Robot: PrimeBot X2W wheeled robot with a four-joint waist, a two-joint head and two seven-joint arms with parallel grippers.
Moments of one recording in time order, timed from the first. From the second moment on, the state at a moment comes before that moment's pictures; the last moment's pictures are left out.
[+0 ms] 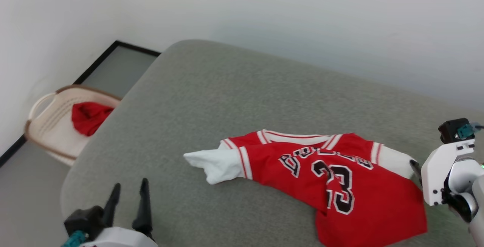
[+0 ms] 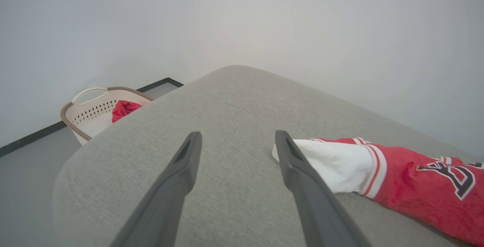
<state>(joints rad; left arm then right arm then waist) -0.03 0.27 -0.18 0.23 -0.55 0.09 -0.26 -0.53 -0.41 0.27 0.72 0.37 0.13 0.39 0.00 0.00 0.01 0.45</state>
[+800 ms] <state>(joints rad) -0.02 0.05 0.14 0.21 -0.31 -0.09 -0.26 -0.73 -0.41 0.40 0.98 0.44 0.13 0.53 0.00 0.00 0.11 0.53</state>
